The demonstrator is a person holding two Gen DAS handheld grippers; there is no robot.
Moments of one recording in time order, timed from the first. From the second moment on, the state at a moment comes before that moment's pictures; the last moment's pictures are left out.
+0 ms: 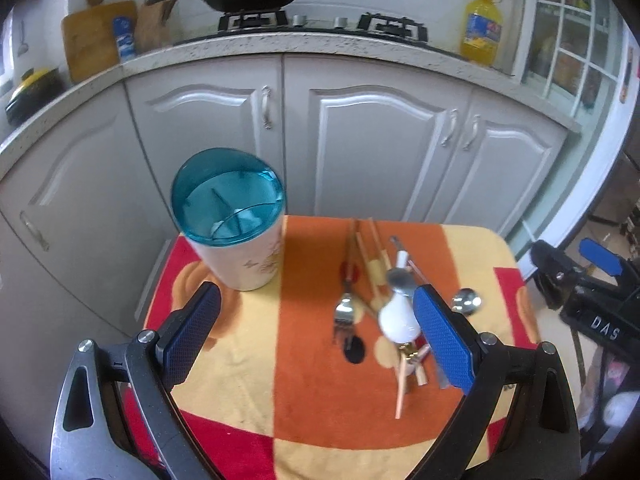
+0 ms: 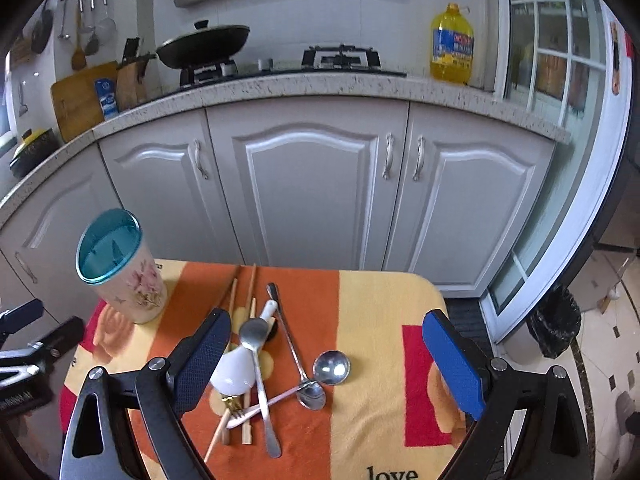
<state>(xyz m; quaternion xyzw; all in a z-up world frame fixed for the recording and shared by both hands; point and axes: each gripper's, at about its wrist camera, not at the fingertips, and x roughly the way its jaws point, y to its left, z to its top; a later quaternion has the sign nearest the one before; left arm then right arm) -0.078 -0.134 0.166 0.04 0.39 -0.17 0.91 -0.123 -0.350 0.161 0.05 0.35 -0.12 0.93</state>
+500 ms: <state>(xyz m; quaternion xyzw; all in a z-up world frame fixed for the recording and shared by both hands) -0.088 -0.142 0.180 0.03 0.37 -0.16 0.91 -0.132 -0.333 0.175 0.05 0.34 -0.12 0.93</state>
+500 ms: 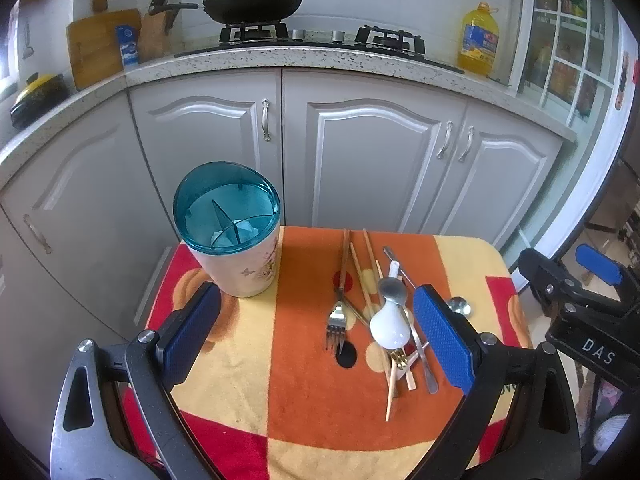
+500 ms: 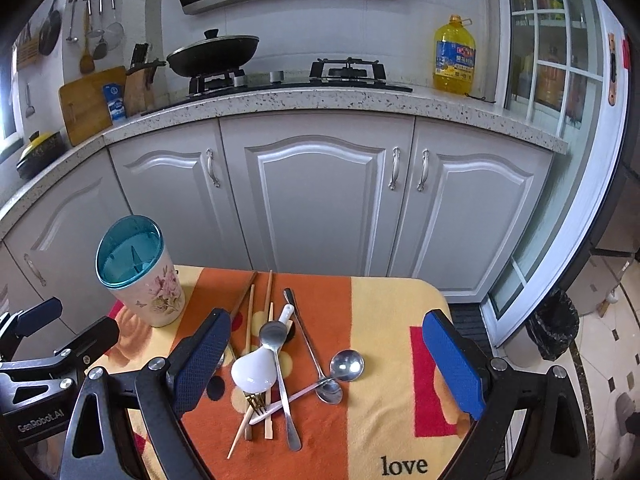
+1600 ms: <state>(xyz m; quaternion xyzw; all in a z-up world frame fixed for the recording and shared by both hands) -0.082 -0.134 0.174 0.02 0.38 -0.13 0.92 -0.128 -0.324 0.176 0.04 0.34 -0.11 0.93</state>
